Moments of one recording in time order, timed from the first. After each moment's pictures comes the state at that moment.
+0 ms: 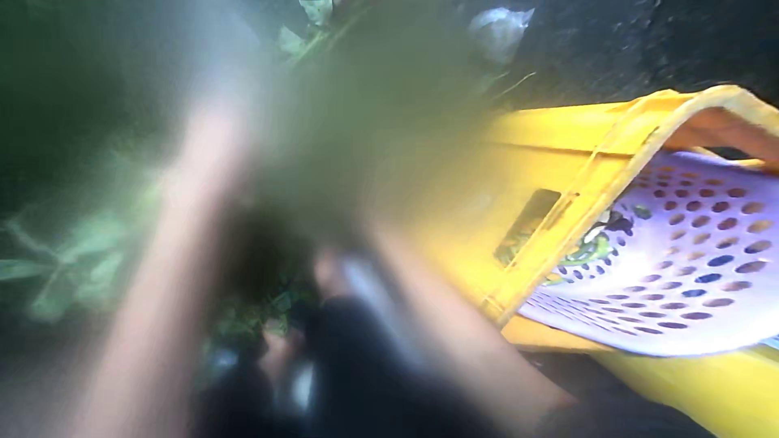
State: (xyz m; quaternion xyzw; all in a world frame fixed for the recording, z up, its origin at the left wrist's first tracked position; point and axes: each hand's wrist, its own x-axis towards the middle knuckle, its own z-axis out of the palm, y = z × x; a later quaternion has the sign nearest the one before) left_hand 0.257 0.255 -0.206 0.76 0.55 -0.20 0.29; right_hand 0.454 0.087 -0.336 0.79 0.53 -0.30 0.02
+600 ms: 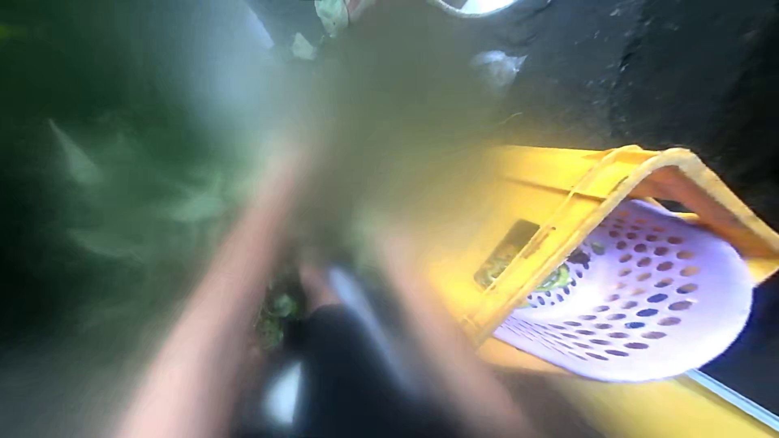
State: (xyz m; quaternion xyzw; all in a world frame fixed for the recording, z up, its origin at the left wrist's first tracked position) left_hand 0.314 0.207 -0.351 0.80 0.49 -0.14 0.33; right_hand 0.482 0.032 -0.294 0.82 0.52 -0.24 -0.03
